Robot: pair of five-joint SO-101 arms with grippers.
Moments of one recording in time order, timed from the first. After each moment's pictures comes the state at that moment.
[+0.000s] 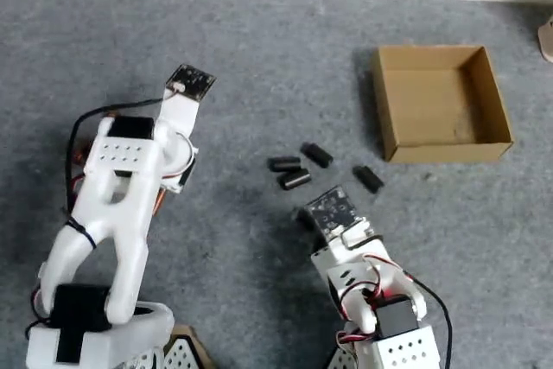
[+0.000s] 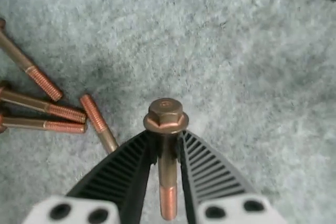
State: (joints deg) left arm -2.6 -13.0 30.4 68.0 -13.5; right arm -19.8 -104.5 95.8 62.5 22.5
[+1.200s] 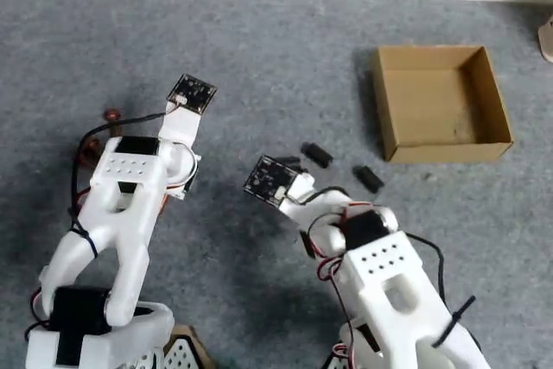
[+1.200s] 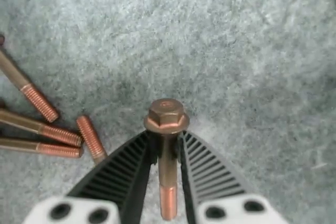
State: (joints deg) left arm -2.6 -13.7 40.0 53.6 -13.6; right arm -28.2 -44.2 58.4 59.3 41.5
